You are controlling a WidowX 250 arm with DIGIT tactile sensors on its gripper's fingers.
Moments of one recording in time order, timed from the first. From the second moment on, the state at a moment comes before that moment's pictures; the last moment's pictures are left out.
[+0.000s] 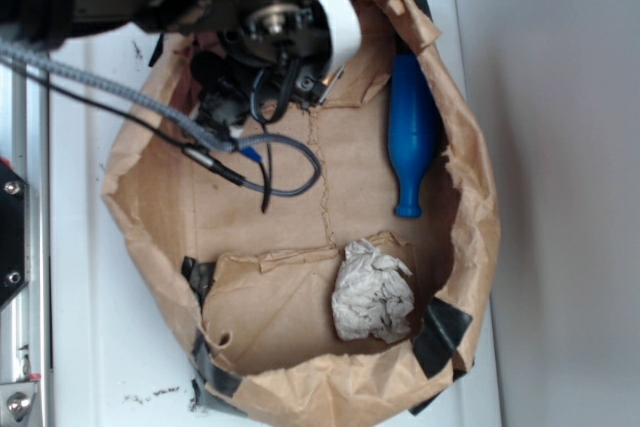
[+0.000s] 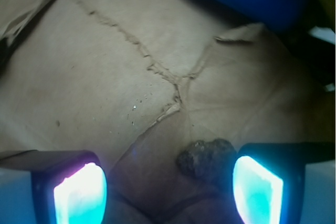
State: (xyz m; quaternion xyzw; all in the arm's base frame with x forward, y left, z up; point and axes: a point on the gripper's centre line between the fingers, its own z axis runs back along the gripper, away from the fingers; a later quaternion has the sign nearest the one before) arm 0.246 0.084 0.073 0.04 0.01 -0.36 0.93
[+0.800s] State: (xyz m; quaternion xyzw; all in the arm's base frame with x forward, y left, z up) arm 0.254 0.096 0.064 0.00 0.00 -0.43 0.90
